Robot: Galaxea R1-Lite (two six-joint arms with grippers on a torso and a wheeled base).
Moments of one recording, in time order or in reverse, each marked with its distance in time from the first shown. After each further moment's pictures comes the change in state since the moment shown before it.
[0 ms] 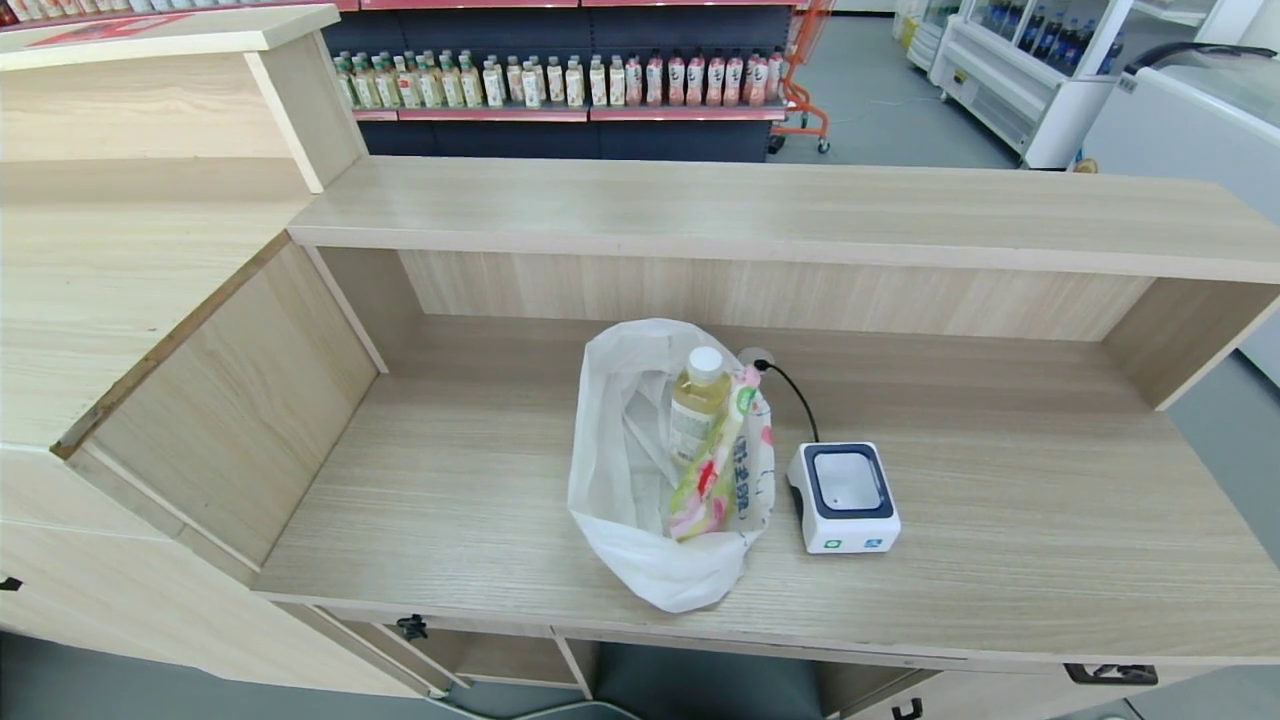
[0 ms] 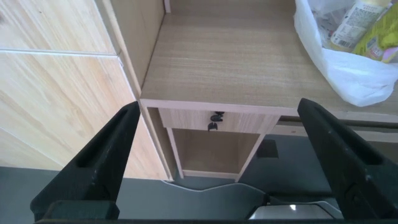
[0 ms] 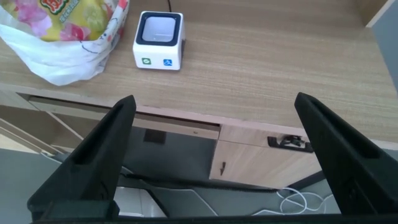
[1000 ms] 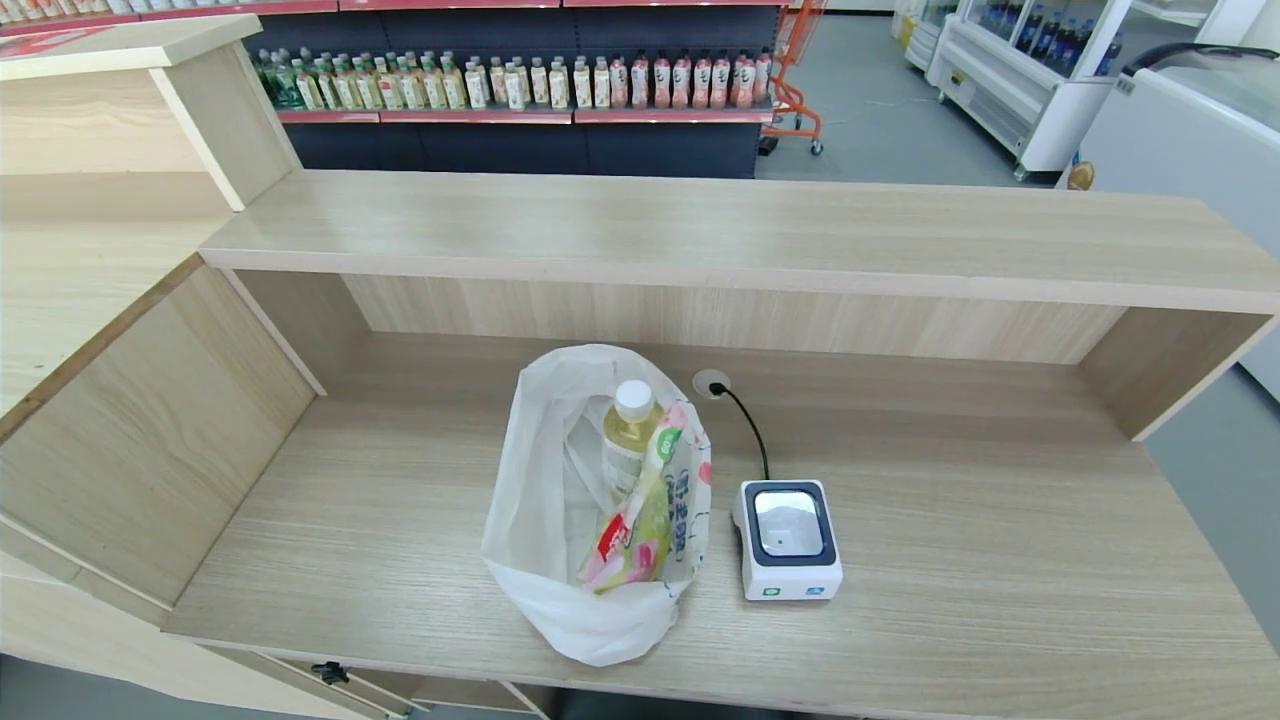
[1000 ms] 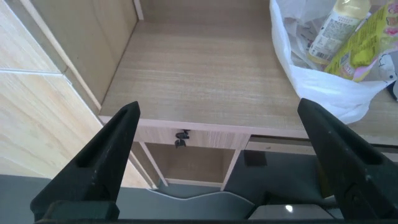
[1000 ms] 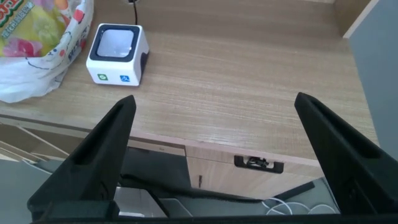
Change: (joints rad) left arm 0.000 0.002 0.000 0.000 0.000 -0.002; right arm -0.001 0.000 0.000 0.000 0.000 0.004
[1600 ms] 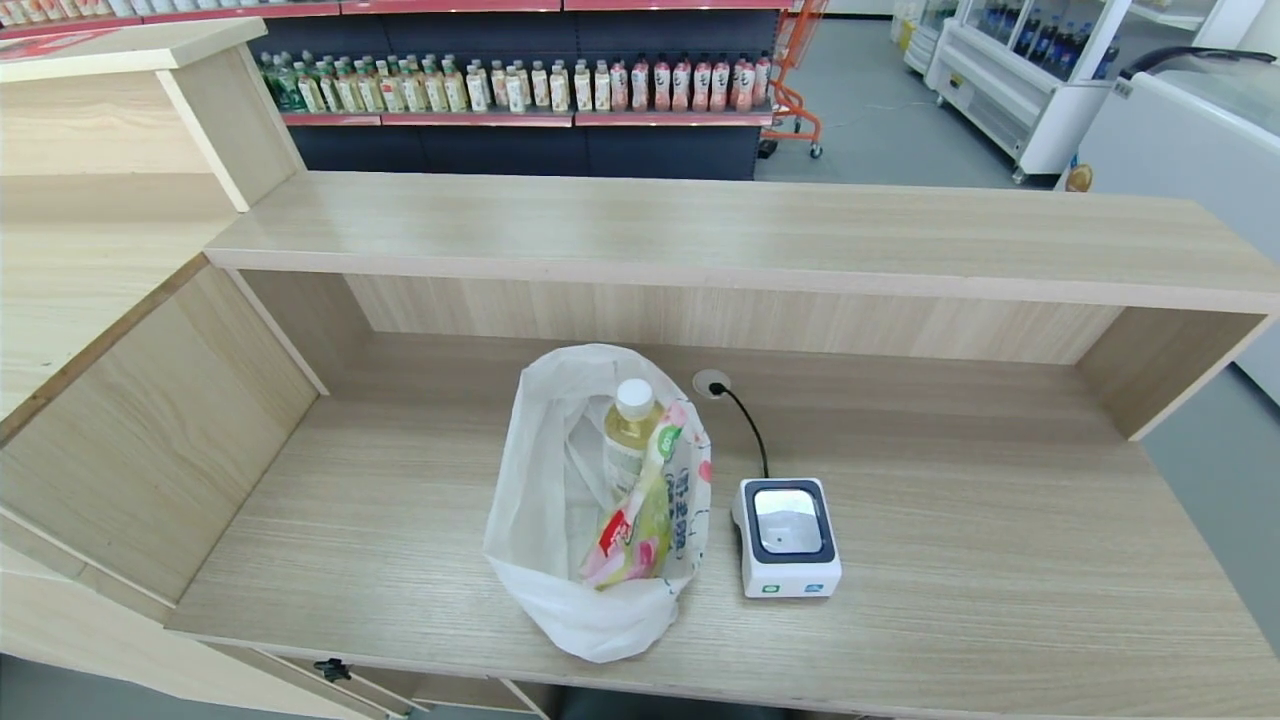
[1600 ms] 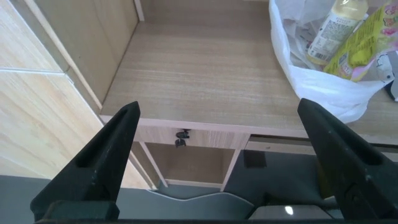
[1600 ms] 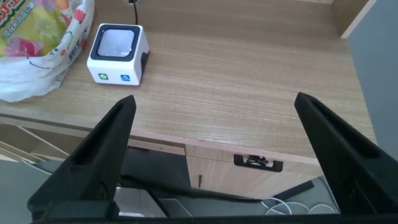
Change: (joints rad) left arm 0.000 0.000 0.000 0.000 0.000 0.000; right arm 0.000 0.000 0.000 0.000 0.000 0.000
